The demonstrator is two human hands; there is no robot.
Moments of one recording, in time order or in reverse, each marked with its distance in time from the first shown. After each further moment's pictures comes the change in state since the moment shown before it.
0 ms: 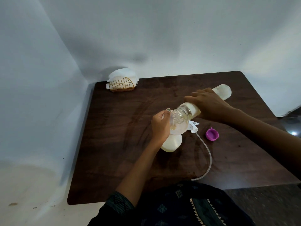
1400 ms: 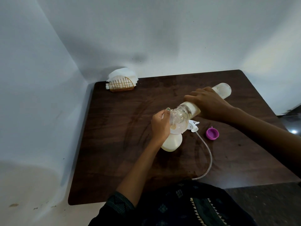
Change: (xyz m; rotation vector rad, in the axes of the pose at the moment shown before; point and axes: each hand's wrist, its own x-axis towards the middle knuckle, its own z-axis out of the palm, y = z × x) left_hand -0.001 0.001 0.000 0.012 -0.008 -0.021; right_hand 0.000 0.000 0.002 -0.015 0.006 -0.014
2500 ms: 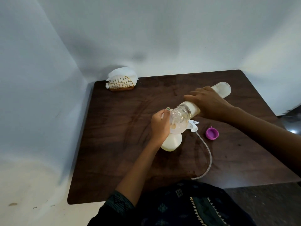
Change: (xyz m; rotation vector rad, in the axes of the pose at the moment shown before) left_hand 0.001 -0.001 -0.003 -0.012 0.007 0.029; right_hand 0.003 -0.003 -0.002 -0.020 -0.020 -0.004
